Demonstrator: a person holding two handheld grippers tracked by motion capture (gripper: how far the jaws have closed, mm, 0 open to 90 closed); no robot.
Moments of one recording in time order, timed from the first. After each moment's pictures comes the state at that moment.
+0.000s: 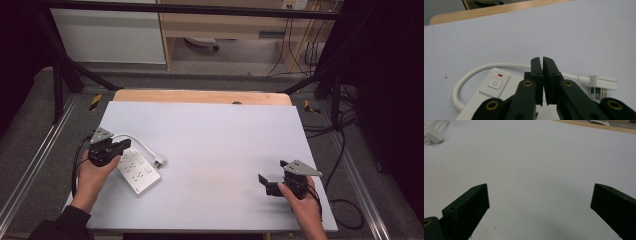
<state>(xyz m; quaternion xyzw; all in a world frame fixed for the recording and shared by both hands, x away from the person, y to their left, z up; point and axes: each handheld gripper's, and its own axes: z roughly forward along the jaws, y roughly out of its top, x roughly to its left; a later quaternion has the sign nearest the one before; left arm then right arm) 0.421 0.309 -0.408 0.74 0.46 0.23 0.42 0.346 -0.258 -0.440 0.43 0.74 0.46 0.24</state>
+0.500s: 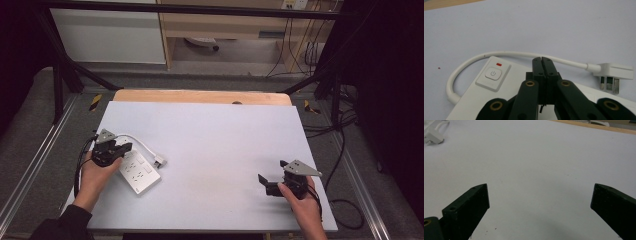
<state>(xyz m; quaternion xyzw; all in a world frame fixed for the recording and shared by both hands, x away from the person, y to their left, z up) 0.428 0.307 -0.422 0.76 0.46 0.22 0.39 0.346 -0.257 -0.439 0.43 0.74 0.46 0.24</state>
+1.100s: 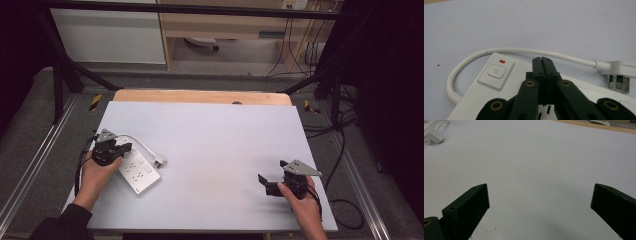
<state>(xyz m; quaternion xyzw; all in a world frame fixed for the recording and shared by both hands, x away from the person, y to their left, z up) 0.434 0.310 -0.428 0.77 0.47 0.21 0.38 0.346 -0.257 -0.440 0.43 0.74 0.46 0.24</state>
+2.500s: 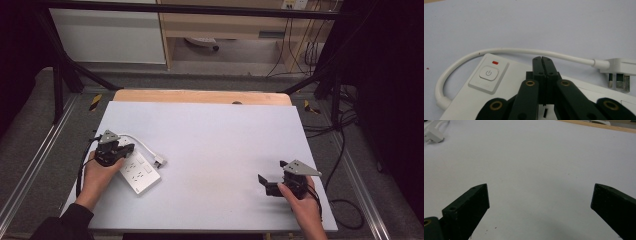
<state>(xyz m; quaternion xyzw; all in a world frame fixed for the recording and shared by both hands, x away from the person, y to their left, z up) 0.435 0.307 -0.434 0.77 0.45 0.21 0.39 0.346 -0.257 -0.440 0.43 0.74 0.46 0.24</state>
